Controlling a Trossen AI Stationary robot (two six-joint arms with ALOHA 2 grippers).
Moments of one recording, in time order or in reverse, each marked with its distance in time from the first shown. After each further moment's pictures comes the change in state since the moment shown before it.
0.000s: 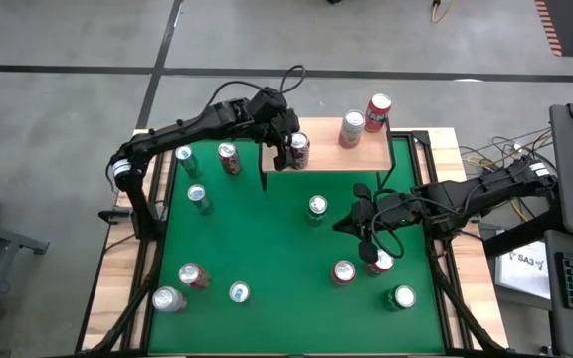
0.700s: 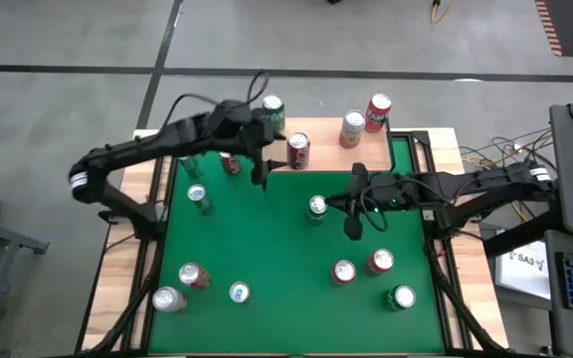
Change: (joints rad) left arm -0.094 -0.345 -0.334 0.230 0.007 0.005; right arm -0.171 0.025 0.000 0.101 0.052 -0.001
